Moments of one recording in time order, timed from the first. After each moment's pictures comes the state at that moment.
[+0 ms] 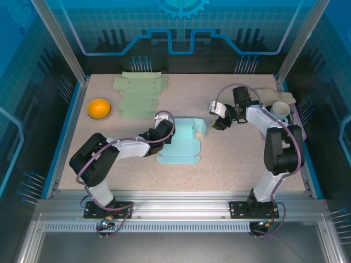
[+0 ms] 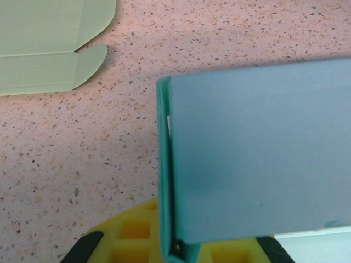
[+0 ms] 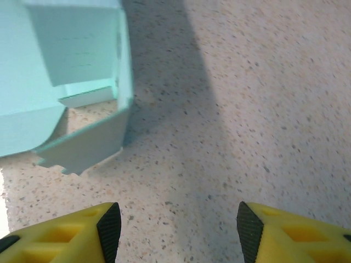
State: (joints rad) left arm -0.66 1.73 0.85 0.04 -0.48 -0.45; right arm 0.13 1.77 1.23 -0.56 -0.52 -1.09
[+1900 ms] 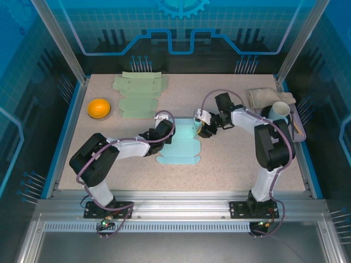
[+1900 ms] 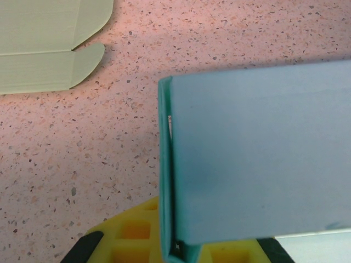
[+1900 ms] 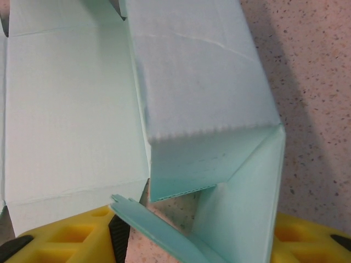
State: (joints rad) left arm -0.66 1.73 0.86 0.03 -0.47 -0.46; right arm 0.28 1.85 1.20 -0.50 -0.60 -0.92
